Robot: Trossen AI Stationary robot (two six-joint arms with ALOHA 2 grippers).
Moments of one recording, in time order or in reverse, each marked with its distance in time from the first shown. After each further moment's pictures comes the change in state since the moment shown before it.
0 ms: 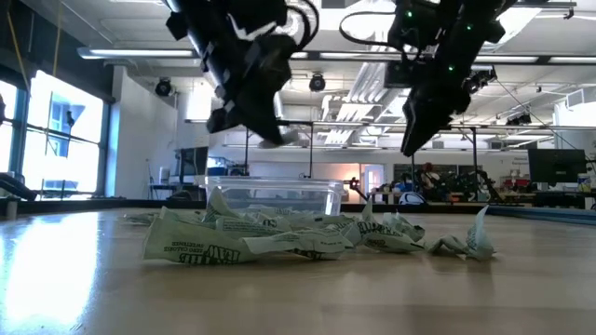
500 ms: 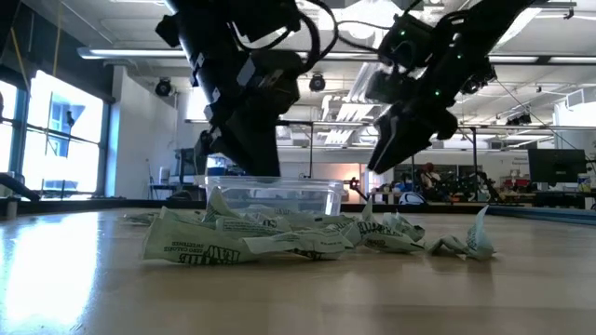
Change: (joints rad) left arm -0.168 0.133 0.000 0.011 -0.091 -0.142; right arm 0.037 0.133 -0.110 0.429 -0.151 -0.109
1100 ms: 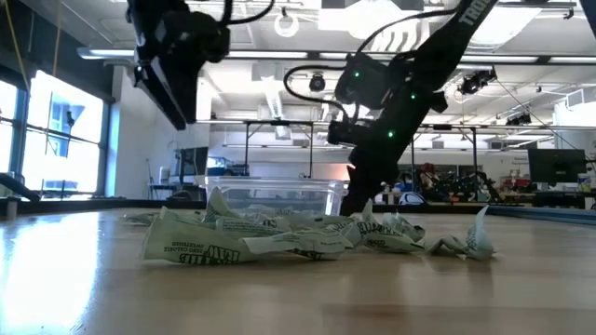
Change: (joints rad) left arm -0.017 -0.329 -0.010 -0.529 -0.205 -0.002; right arm 0.015 0.341 0.157 0.088 0.103 0.217
